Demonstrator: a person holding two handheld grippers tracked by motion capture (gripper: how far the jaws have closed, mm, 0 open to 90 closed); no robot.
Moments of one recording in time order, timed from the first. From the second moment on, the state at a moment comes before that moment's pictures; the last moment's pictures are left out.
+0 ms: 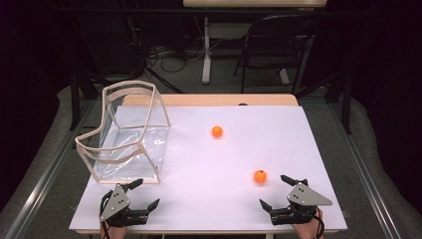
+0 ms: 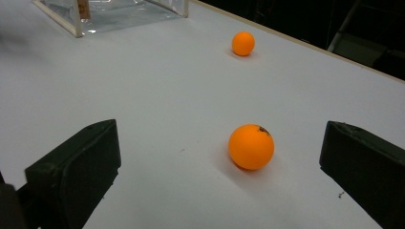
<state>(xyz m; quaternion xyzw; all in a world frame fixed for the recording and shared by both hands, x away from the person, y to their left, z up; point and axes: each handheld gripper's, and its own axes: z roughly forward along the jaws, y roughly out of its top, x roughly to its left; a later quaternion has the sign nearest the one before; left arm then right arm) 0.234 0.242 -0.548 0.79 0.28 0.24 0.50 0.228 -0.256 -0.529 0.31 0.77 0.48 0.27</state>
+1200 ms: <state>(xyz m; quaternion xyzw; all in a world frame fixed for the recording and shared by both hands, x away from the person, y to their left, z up) 0.235 0.239 -0.550 0.80 0.27 0.24 0.49 0.255 -0.243 -0.521 0.33 0.81 0.41 0.25</state>
